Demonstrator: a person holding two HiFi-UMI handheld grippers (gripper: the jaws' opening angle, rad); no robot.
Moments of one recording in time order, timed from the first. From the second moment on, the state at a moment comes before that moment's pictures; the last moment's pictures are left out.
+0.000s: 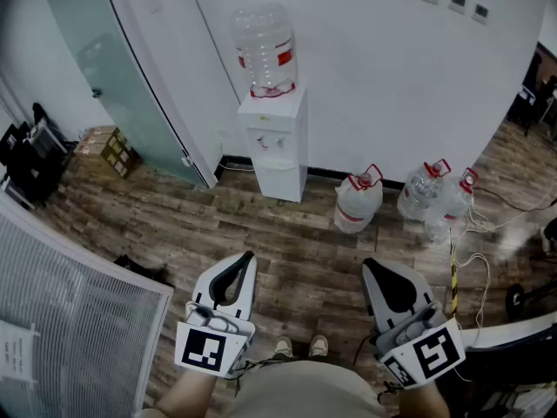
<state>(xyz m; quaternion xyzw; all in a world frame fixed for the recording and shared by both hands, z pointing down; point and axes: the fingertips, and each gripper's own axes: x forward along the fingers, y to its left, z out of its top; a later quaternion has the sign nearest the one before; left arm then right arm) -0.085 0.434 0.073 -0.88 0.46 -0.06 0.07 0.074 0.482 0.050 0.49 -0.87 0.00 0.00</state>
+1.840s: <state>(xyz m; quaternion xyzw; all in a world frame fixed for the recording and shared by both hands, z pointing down) -0.042 0.338 0.105 -0.89 0.45 -0.06 0.08 0.101 0.367 0.109 0.46 -0.89 0.03 0.02</state>
